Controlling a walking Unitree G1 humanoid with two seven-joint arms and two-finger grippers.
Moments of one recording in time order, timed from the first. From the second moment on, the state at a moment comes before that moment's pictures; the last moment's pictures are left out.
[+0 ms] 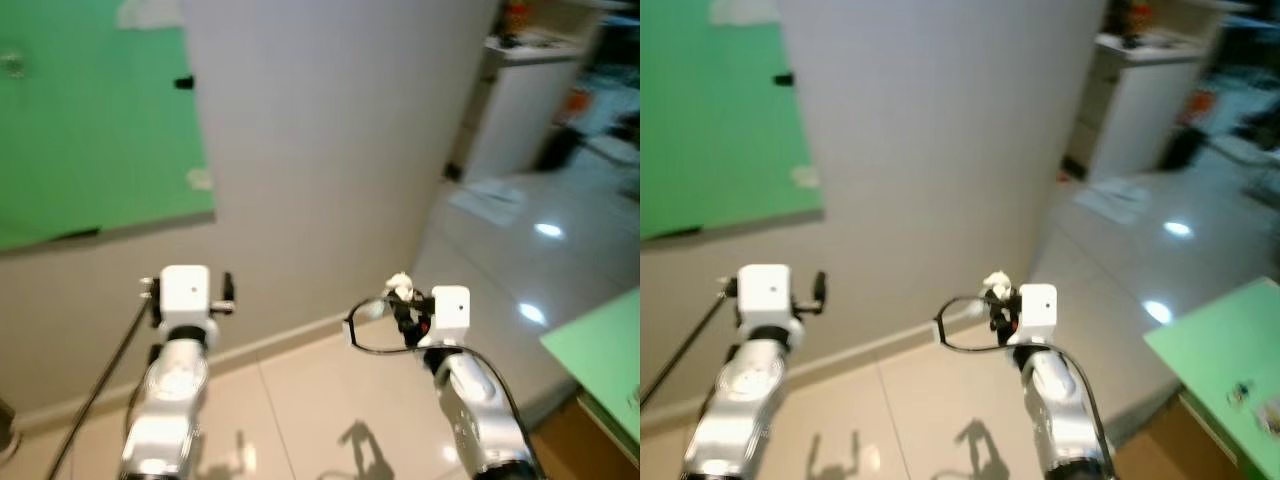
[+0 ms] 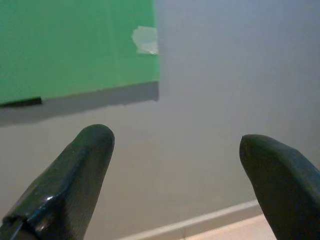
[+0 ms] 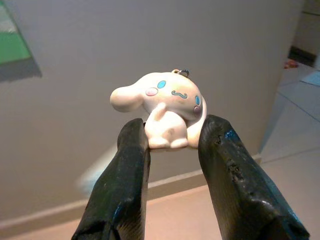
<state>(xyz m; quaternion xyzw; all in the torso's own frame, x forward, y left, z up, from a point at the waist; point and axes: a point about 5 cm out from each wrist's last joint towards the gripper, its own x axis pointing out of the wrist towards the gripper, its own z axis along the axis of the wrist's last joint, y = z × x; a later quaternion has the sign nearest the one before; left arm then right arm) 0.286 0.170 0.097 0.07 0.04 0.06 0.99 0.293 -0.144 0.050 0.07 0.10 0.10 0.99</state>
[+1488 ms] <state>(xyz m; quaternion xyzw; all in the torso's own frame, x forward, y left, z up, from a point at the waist) 0.332 0.188 0.110 0.10 0.05 -0.08 0.99 0.311 -0.131 0.101 -0.13 0.09 0.40 0.90</state>
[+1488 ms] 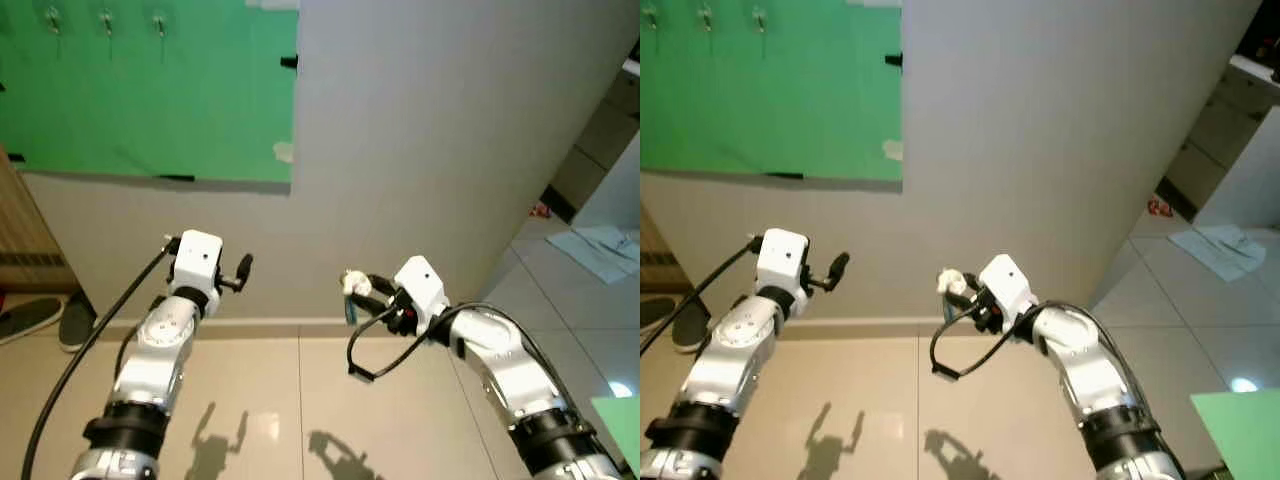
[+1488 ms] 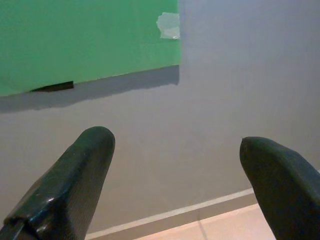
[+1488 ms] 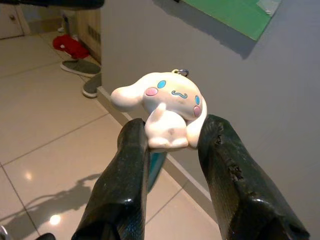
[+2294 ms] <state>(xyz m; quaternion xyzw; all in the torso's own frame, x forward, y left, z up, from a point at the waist) 0.335 0.159 0.145 0.18 -0.01 -0.40 0.90 0.332 -0.139 0.151 -0.24 0.08 0.52 0.82</state>
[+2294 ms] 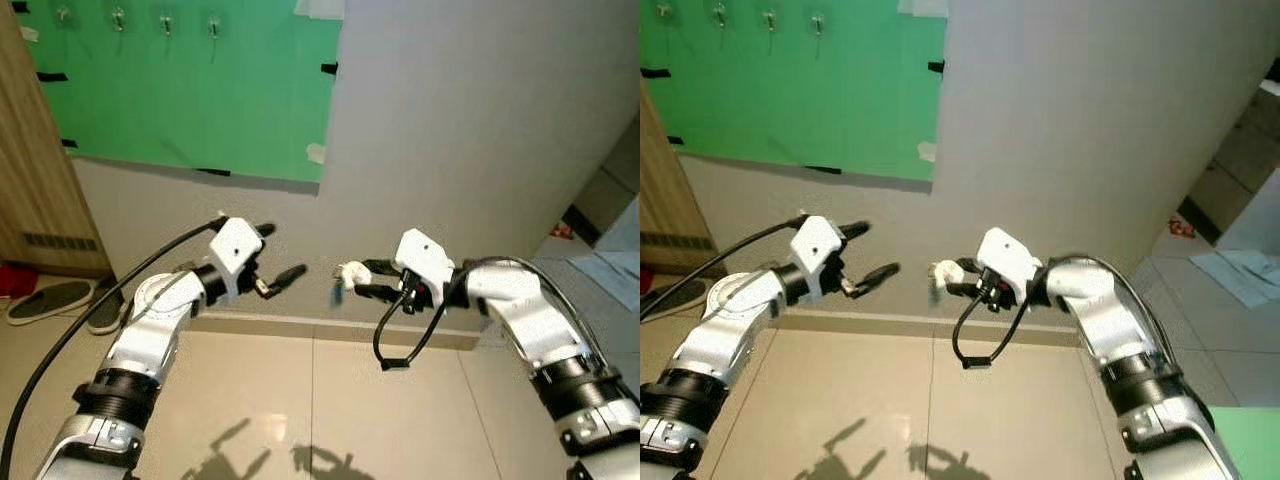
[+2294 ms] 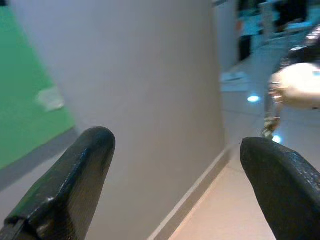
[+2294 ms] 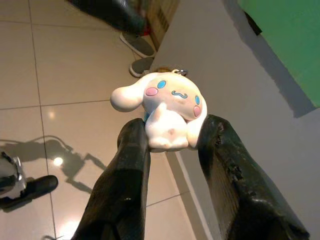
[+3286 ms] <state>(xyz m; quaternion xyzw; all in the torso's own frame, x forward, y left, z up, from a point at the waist) 0.330 0.138 0.131 0.09 0.04 -0.53 0.84 0.328 -0.129 0.148 -0.19 0.11 0.55 0.80</state>
